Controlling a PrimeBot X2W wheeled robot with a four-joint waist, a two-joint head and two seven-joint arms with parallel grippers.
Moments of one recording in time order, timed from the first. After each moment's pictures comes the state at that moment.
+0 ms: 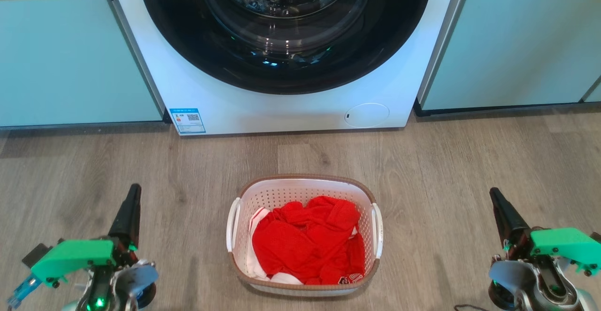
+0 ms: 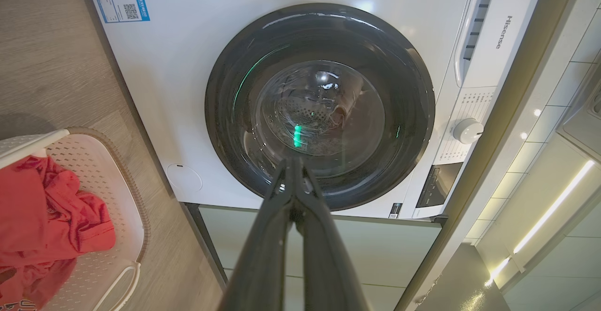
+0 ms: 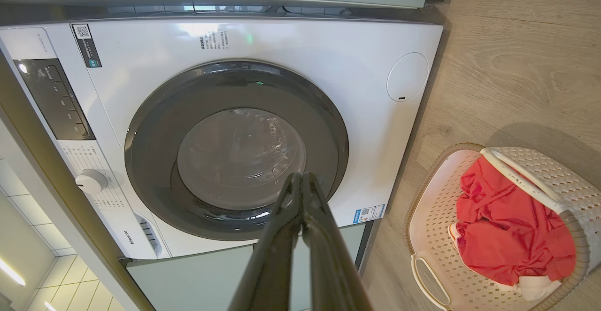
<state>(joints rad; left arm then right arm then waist) -0.05 0.05 0.07 0.27 -1.63 -0.12 0.10 -0.06 -0.04 -0.13 0.28 1.62 0.13 0.10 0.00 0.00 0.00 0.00</state>
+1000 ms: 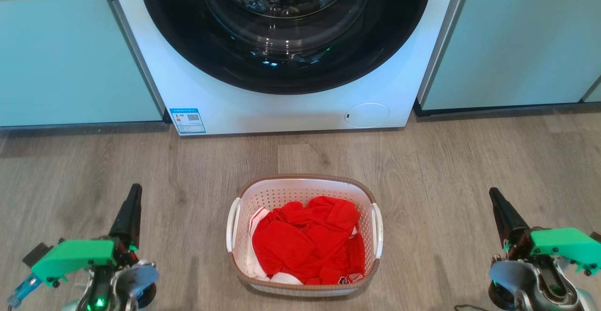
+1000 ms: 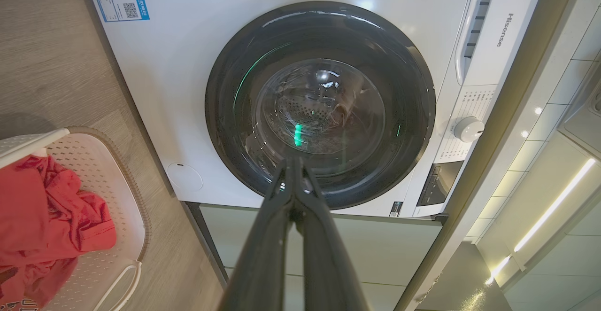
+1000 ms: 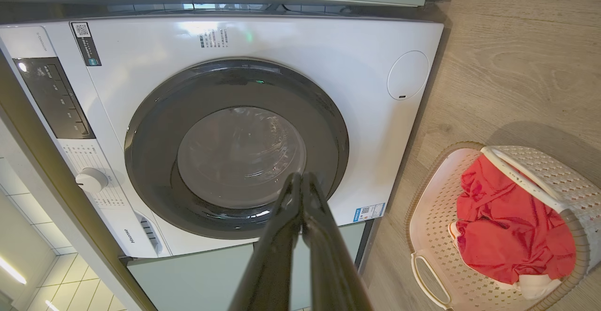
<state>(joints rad) -0.05 0.05 0.07 0.27 -1.62 -0.12 0.10 -0.06 -0.04 -0.13 0.28 1.62 0.13 0.10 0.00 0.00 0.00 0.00</state>
